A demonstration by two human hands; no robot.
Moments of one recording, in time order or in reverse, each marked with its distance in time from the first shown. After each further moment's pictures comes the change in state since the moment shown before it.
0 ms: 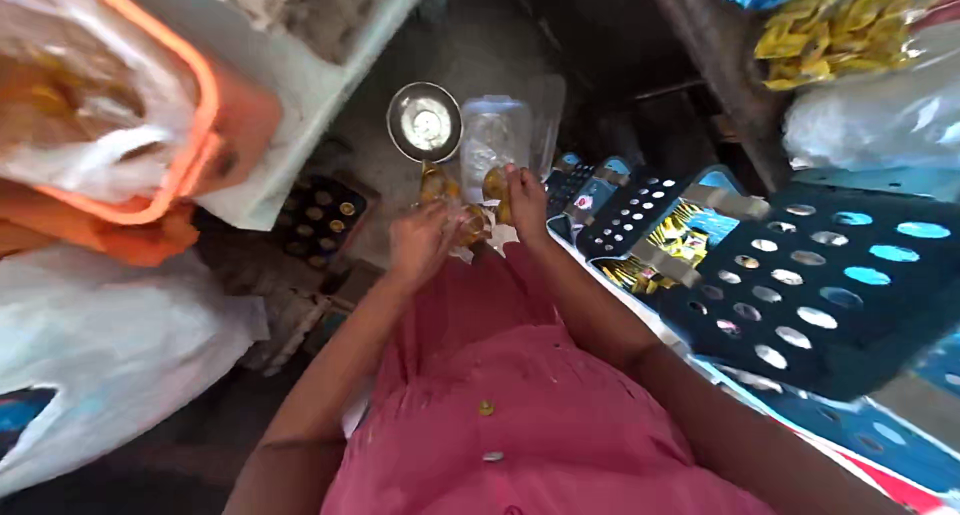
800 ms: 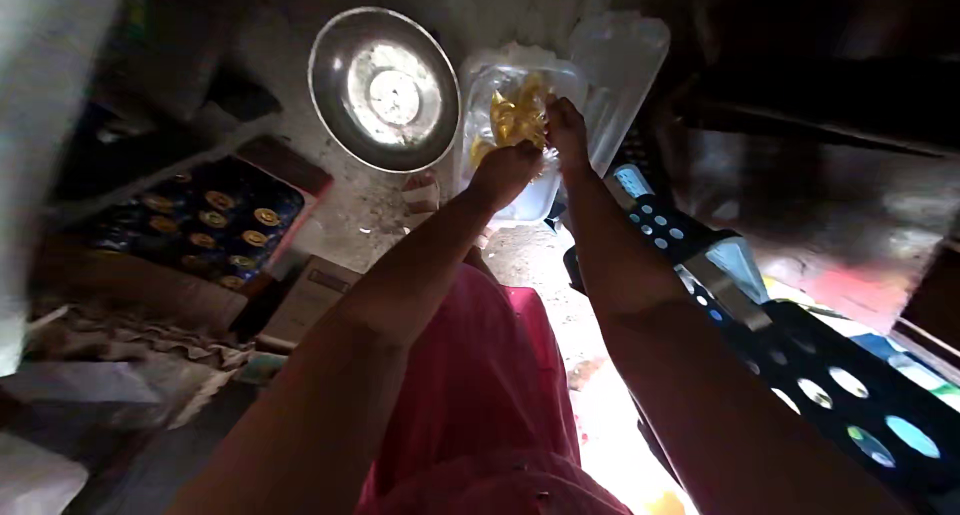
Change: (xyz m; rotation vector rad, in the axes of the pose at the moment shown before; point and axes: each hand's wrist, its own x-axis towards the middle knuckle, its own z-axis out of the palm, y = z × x) left_hand 0.227 -0.204 0.309 -0.016 -0.628 -0.123; right_hand 0.323 0.238 0.061 -0.207 -0.206 0.194
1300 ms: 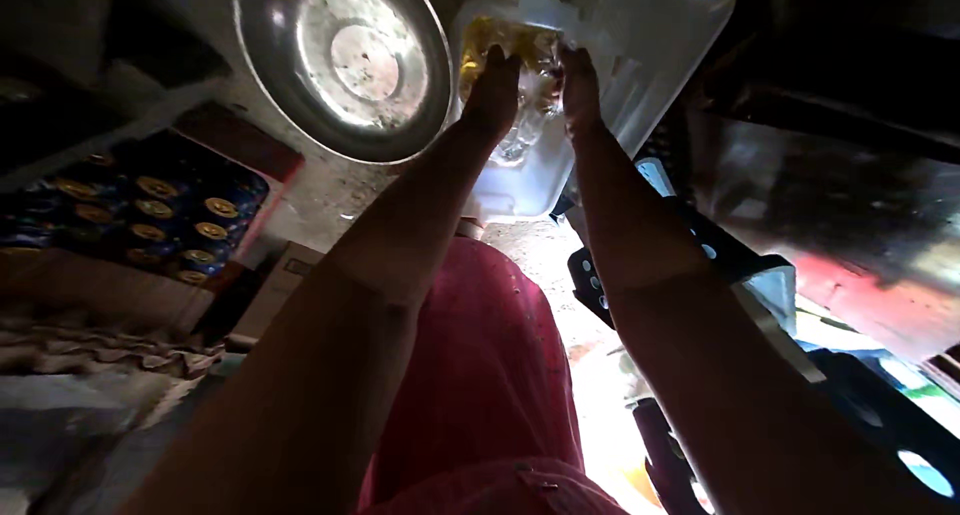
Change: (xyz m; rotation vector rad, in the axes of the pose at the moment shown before) left_hand 0.077 -0.062 -0.008 -0.186 0.060 -0.348; right_hand 0.067 0.020 0.019 0.119 0.004 0.137
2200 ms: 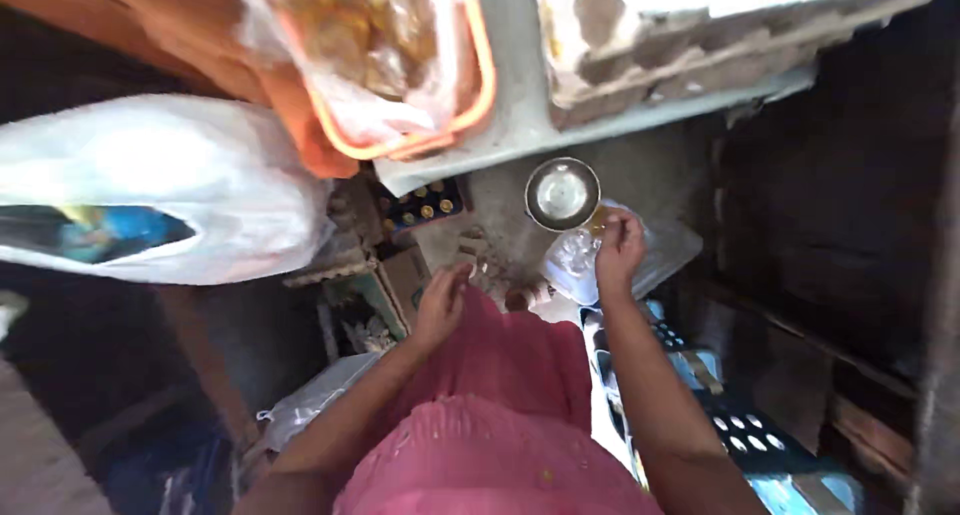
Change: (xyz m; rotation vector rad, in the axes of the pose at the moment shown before) left_hand -0.547 -0.052 -0.051 -0.459 0.840 -0.057; right_hand -0.358 -0.201 0.040 -0.137 -0.102 -0.861
